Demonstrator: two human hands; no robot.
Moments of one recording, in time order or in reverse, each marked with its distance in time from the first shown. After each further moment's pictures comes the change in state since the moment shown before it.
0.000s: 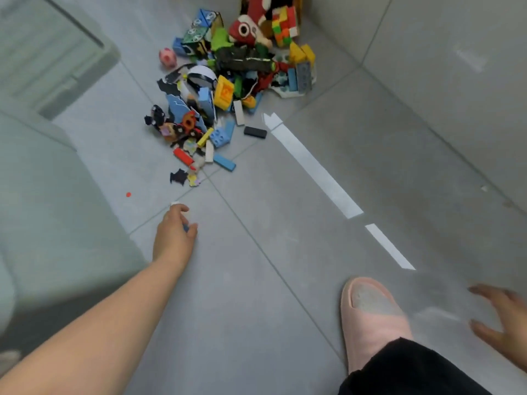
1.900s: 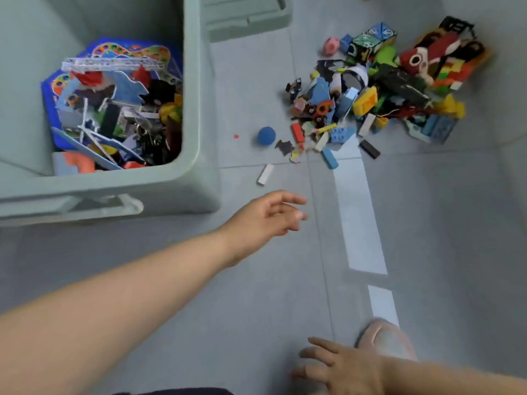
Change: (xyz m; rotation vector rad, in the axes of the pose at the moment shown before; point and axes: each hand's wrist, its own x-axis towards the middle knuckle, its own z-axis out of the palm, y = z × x) left_hand -0.102 0.015 -0.079 -1.023 -0.409 0.003; right_hand 0.005 -0.250 0.113 -1.417 -0.455 -1.323
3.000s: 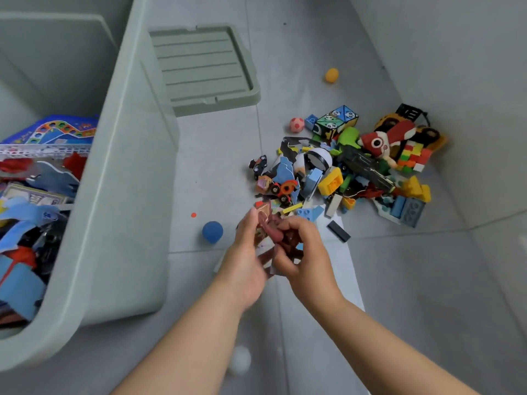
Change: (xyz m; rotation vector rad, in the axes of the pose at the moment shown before) left_hand 0.143 0.027 0.023 -0.802 0.309 -0.080; right_hand 0.061 0.227 -0.083 1.342 1.341 0.561
